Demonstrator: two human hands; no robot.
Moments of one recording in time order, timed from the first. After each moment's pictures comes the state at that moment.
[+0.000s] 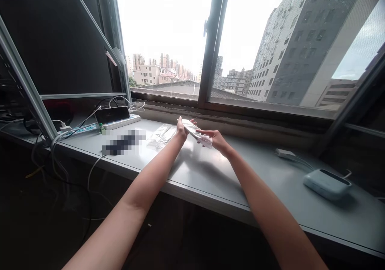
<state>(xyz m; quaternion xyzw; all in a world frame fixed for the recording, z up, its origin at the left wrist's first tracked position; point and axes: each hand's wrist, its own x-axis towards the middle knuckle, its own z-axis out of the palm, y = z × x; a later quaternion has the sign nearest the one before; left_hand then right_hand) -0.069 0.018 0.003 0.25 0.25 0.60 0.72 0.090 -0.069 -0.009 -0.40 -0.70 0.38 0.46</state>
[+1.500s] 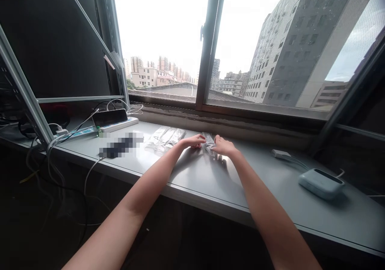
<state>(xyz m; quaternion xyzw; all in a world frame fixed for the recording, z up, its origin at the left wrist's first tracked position) -0.047 0.003 -0.023 0.66 0.45 0.28 0.53 0.110 -0.082 0.006 -0.73 -0.68 0.03 0.05</state>
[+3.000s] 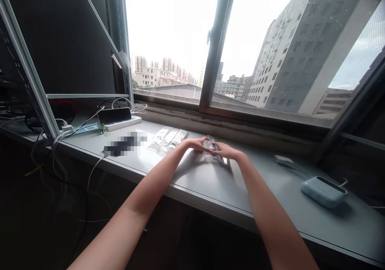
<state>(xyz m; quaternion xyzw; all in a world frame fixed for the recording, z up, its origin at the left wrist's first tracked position) -0.051 -0.002 -0.018 0.77 0.41 0.25 0.43 0.138 -0.062 -0.012 -0.65 -0.74 0.14 0.09</state>
